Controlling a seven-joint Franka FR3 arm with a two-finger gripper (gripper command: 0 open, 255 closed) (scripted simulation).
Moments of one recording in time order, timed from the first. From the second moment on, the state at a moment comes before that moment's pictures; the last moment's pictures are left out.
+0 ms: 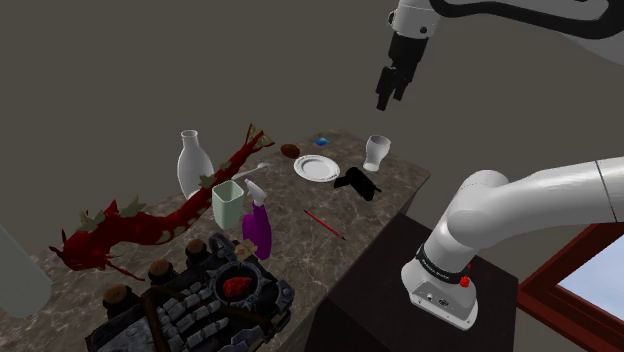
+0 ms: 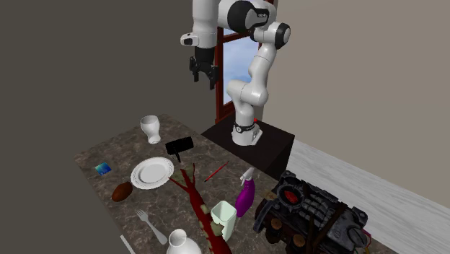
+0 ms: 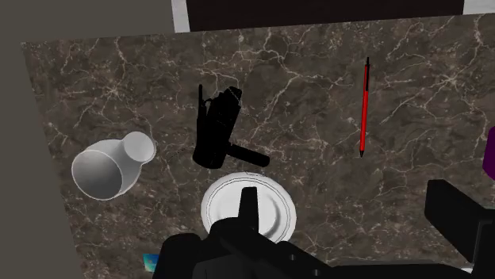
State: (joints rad) arm -0.02 -0.80 0.01 -2.27 -0.09 1.49 0.00
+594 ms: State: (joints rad) arm 0.02 -0.71 0.14 -2.31 0.01 1.61 0.15
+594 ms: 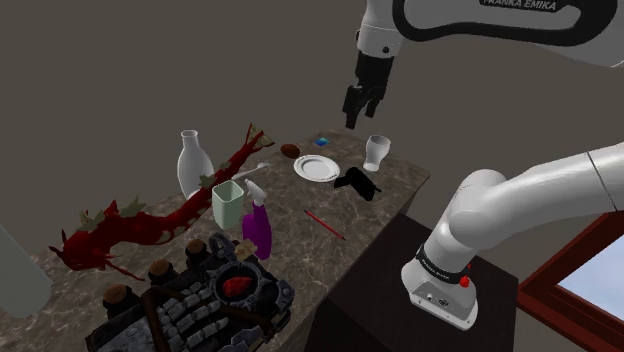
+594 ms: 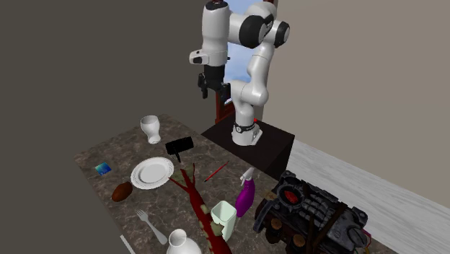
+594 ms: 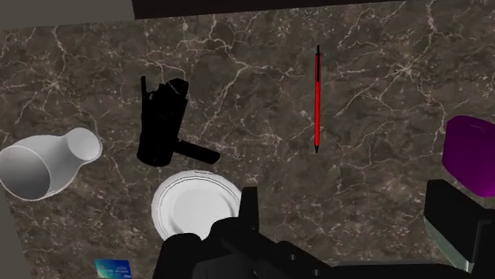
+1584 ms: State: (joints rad) arm 0.08 -0.36 0.39 -2.21 0.11 1.85 0.44
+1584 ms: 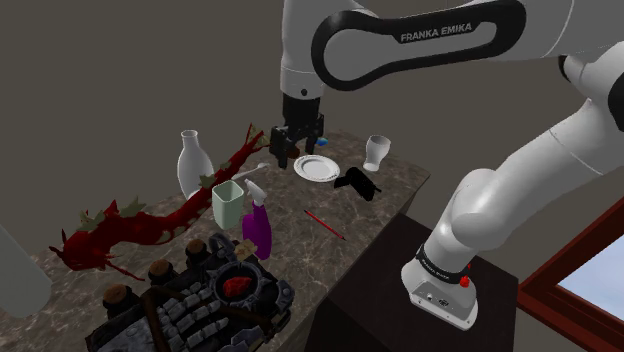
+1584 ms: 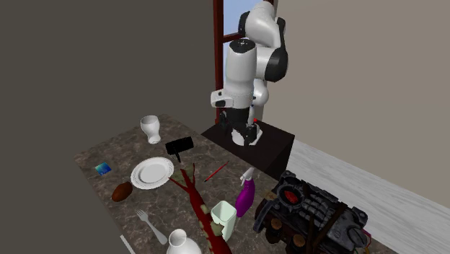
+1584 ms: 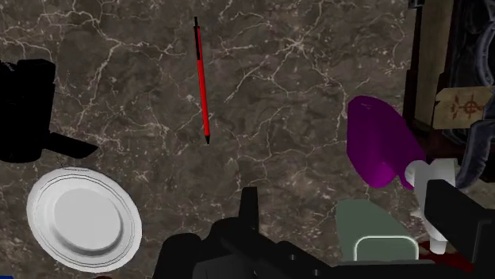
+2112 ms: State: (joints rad) arm 0.10 -0.10 0.50 -2.07 0.06 1.96 0.60
